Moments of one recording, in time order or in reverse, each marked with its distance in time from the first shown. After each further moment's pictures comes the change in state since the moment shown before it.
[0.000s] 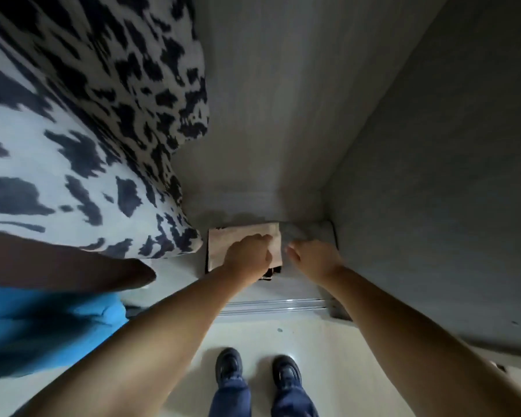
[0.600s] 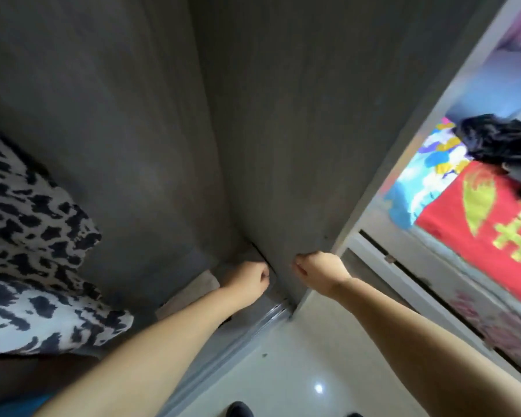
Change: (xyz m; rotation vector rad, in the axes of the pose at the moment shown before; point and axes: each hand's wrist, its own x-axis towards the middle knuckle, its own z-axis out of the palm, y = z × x) left_hand -0.088 0.186 -0.044 0.119 -0.168 0.493; right_hand -0.248 0.068 -0.071 0.167 0.190 0.502
